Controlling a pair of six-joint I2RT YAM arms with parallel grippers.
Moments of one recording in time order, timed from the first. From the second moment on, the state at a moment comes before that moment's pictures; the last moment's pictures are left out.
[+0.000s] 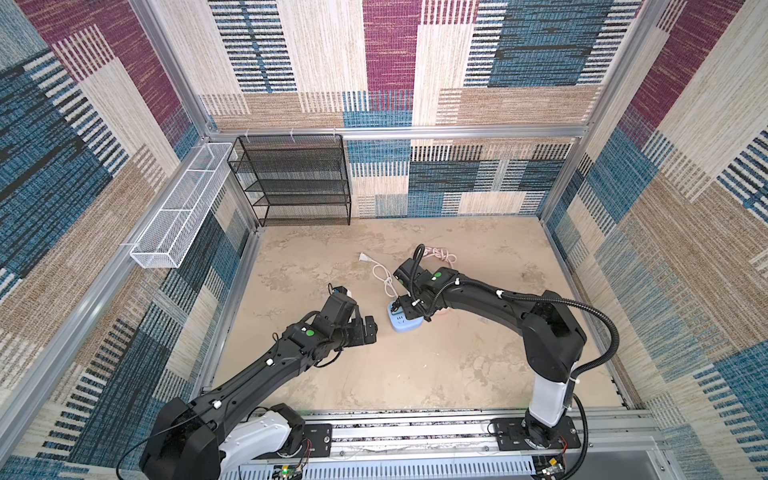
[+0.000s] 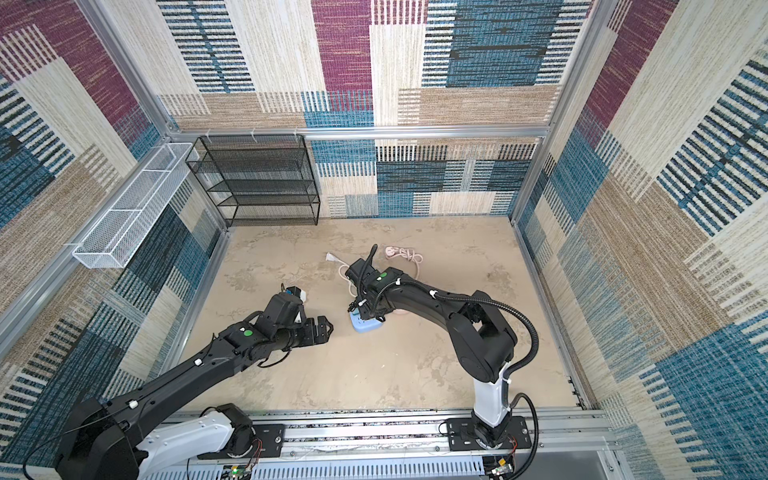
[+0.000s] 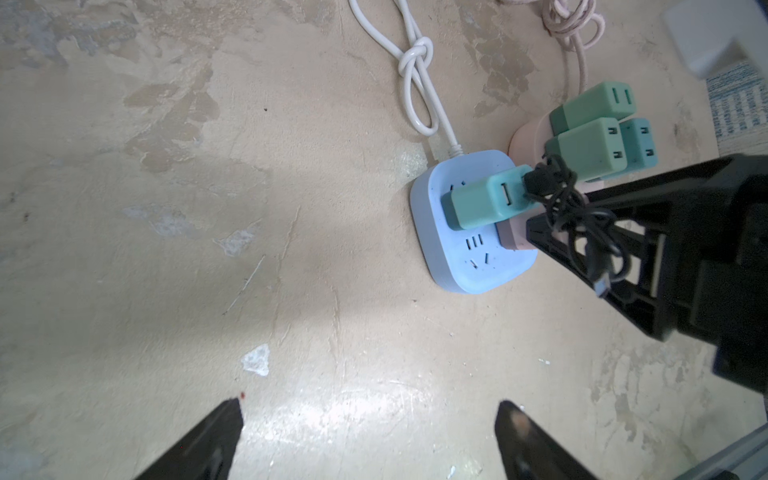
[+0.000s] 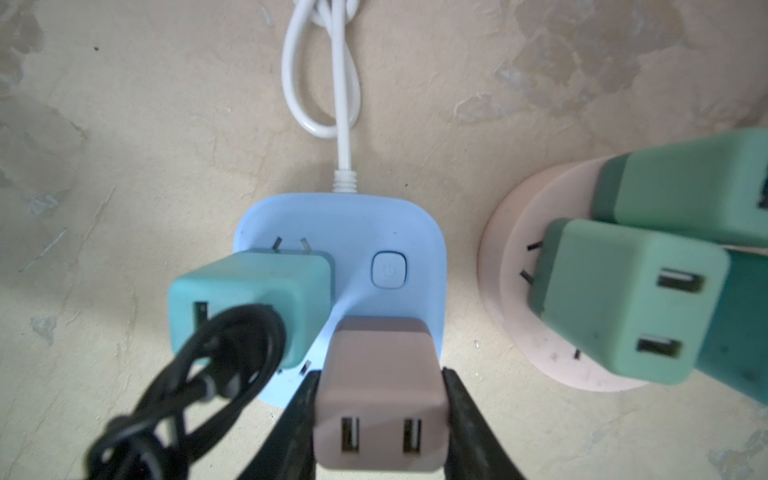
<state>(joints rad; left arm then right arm) -0.60 1.11 0.70 -0.51 0.01 -0.66 0.79 1.87 1.41 -0.78 0.12 0.43</state>
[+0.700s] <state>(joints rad) -0.60 1.20 0.70 -0.44 0.06 -0.66 0.79 1.89 1.33 -0.56 0.16 0.49</state>
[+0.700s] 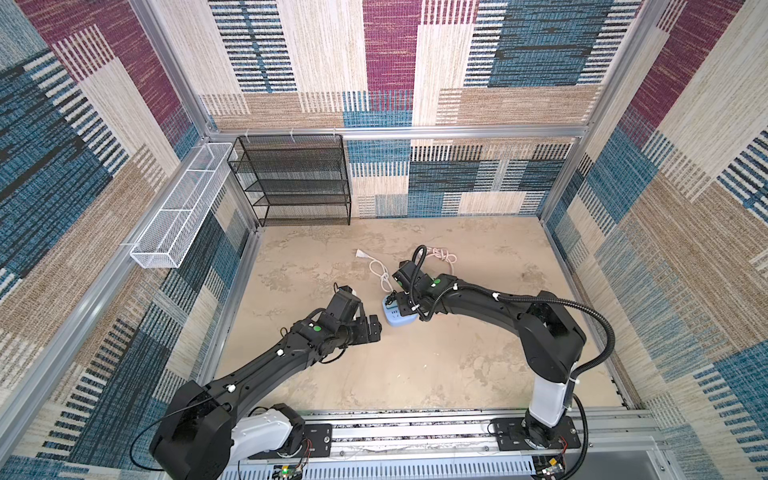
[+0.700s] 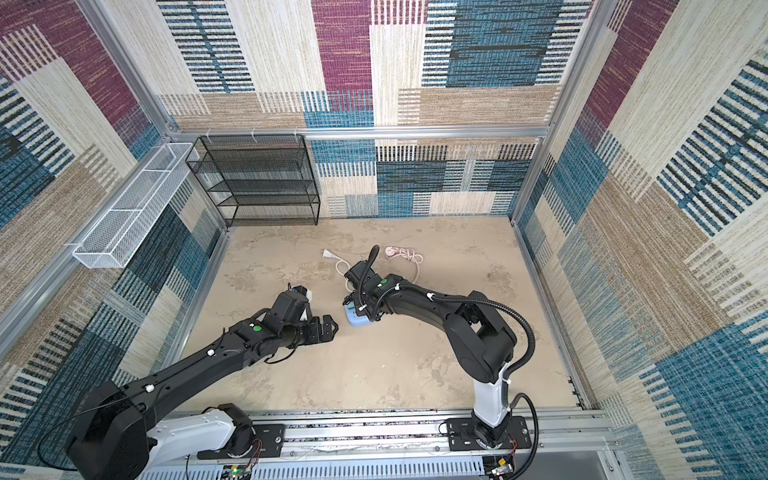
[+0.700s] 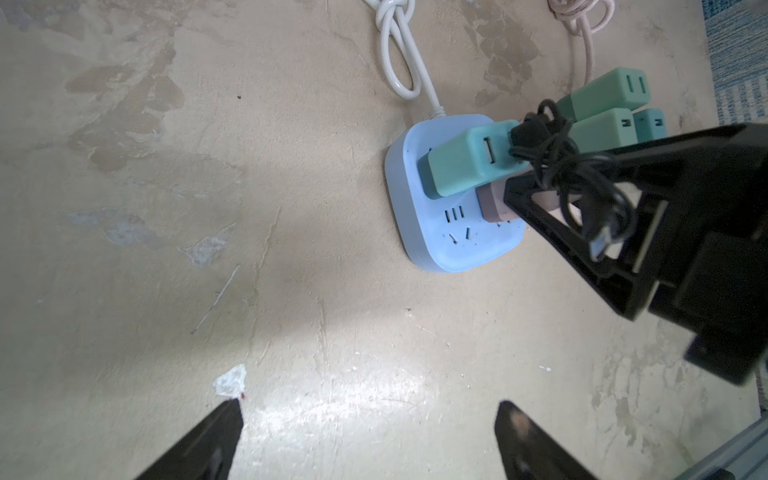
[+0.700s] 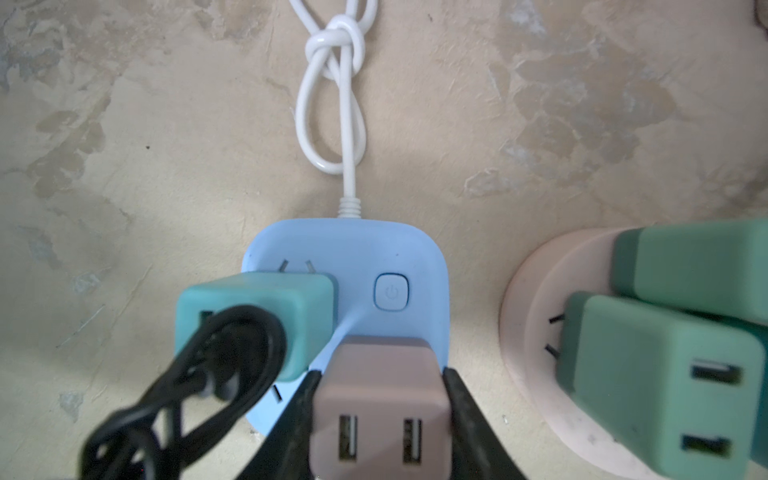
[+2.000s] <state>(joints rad) -0.60 1.17 0.83 -0.51 -0.13 -0.60 0.74 1.41 1.21 -0.69 0.21 0.59</state>
